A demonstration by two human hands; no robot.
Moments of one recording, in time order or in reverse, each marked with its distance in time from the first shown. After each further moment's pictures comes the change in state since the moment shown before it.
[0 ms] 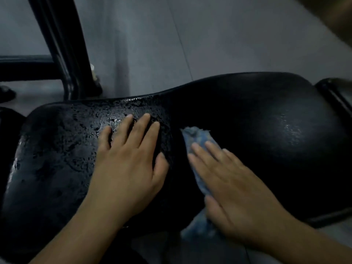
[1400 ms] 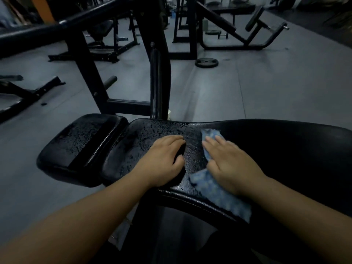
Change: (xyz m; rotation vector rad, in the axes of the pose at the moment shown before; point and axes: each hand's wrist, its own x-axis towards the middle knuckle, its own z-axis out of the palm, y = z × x) left_hand -0.032 0.010 -0.018 -0.175 0.127 -0.076; right_hand 0.067 0.026 -0.009 0.070 0.039 -0.166
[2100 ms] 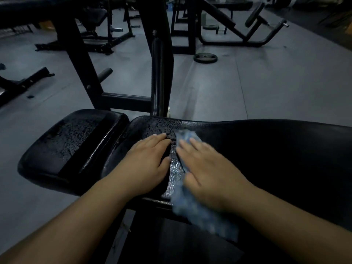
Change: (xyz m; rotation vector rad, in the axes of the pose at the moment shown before) left_hand -0.009 -0.065 -0.007 0.064 -0.038 -0.102; right_hand 0.039 -0.071 0.016 0.004 0.022 -0.228
